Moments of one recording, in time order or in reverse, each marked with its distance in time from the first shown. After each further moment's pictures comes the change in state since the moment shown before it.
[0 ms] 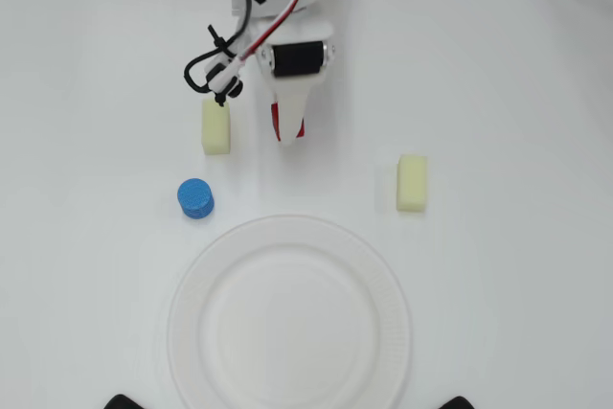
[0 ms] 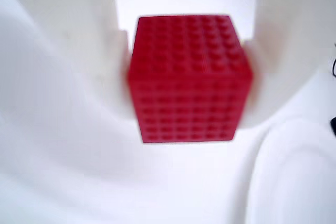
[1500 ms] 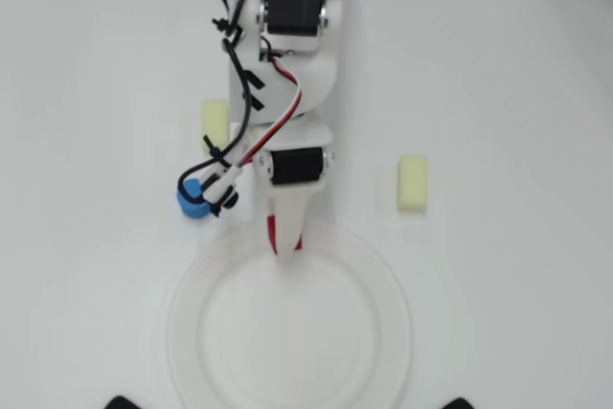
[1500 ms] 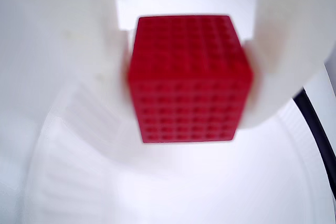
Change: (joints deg) arm -0.7 -35.9 -21.4 -24.2 0.0
